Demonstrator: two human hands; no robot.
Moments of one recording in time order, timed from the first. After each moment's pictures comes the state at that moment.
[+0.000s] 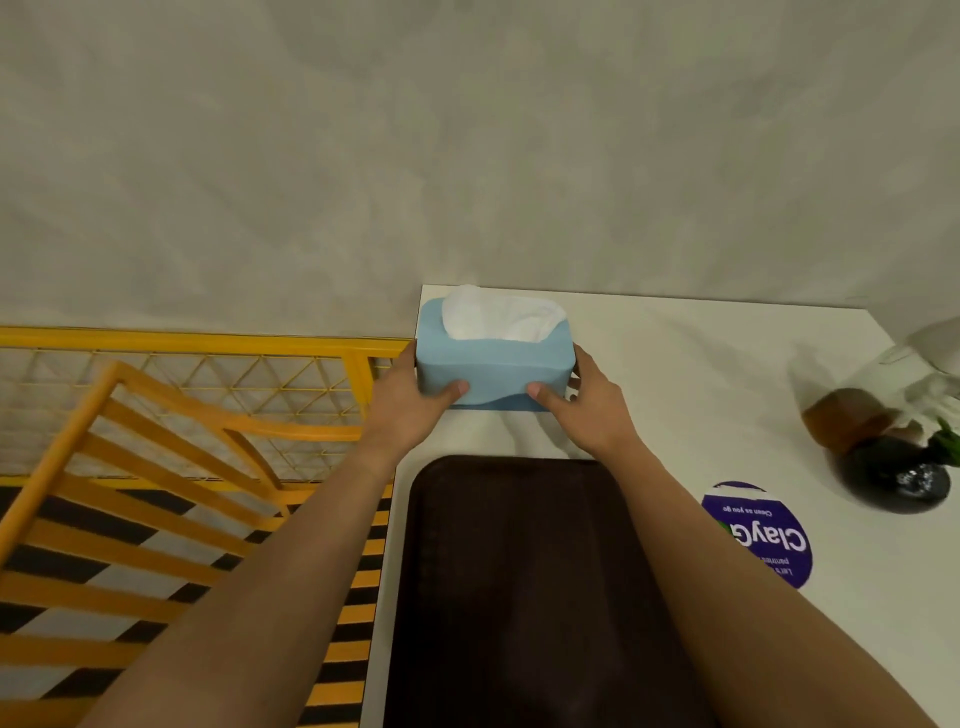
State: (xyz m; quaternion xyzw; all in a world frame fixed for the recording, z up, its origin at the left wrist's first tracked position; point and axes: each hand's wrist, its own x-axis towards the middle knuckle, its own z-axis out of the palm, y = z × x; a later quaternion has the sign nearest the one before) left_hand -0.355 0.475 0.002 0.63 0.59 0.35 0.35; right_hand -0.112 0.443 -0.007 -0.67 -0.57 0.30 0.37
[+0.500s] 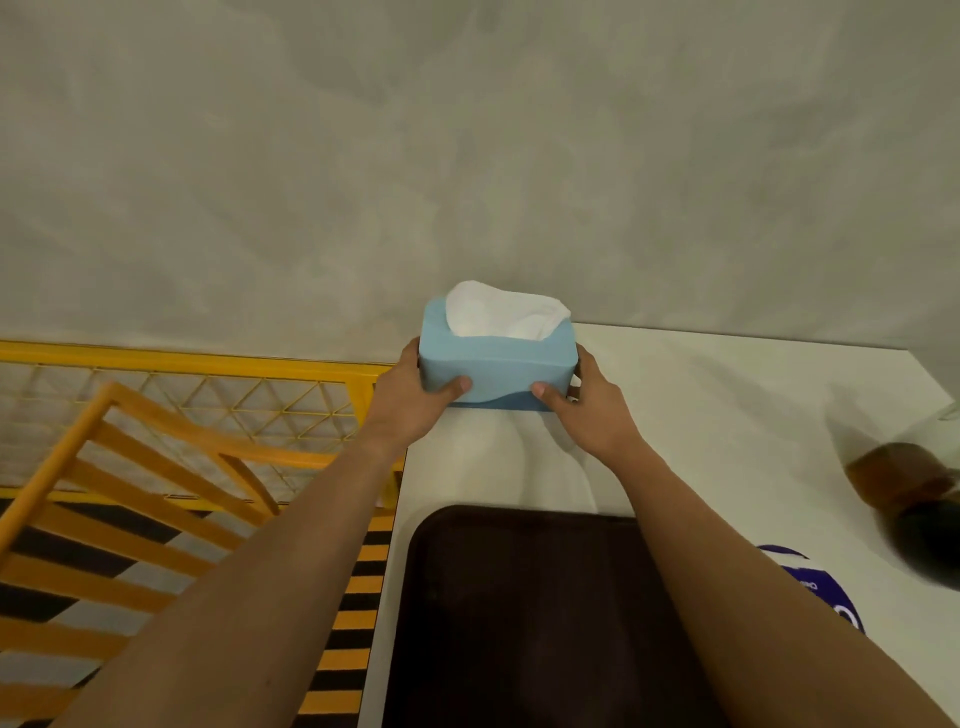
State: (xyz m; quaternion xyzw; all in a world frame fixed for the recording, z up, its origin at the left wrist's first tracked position) left_hand -0.356 0.538 -0.003 0.63 0.59 0.36 0.35; right_hand -0.108 0.509 -0.011 -0.64 -0.59 0.32 0.37
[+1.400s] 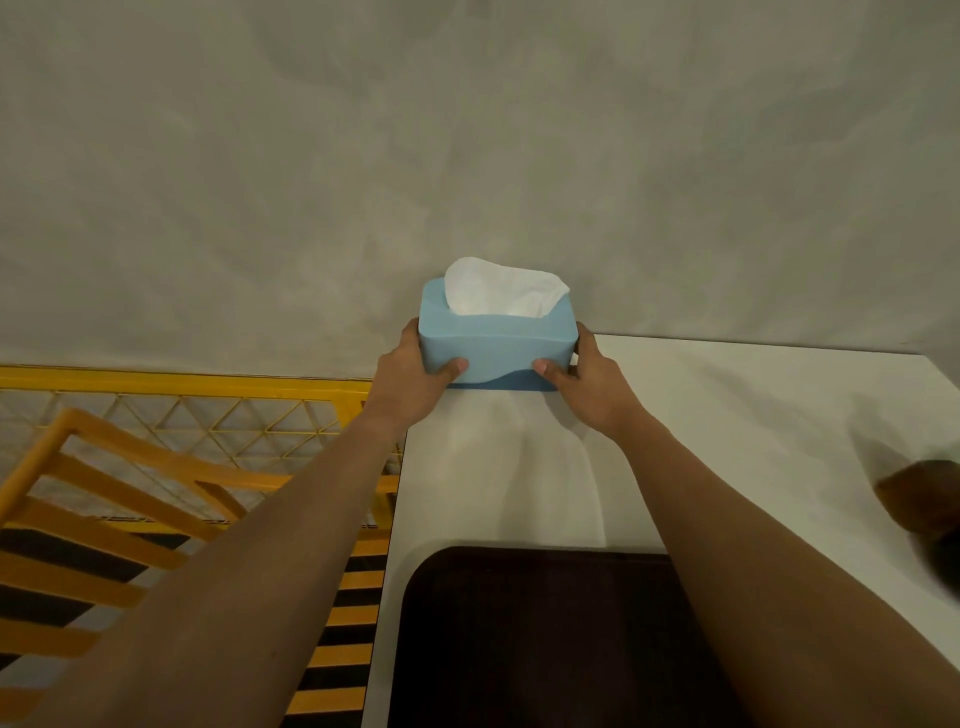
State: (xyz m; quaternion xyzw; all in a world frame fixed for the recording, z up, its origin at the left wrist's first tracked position) left_hand -0.348 0.602 -0.012 0.65 0.57 0.36 0.35; right_hand -0.096 0.573 -0.011 -0.66 -0.60 0.31 0.34
